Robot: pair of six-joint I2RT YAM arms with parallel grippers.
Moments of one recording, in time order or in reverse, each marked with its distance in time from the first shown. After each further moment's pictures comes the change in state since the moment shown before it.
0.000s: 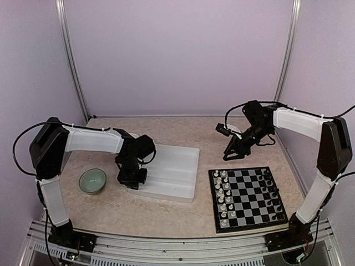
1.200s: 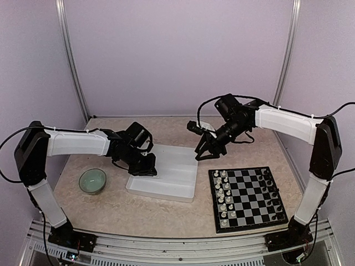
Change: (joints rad) left arm 0.025 -0.166 -0.097 0.425 0.201 -0.026; right arm 0.234 0.082 0.206 0.057 -0.048 0.034
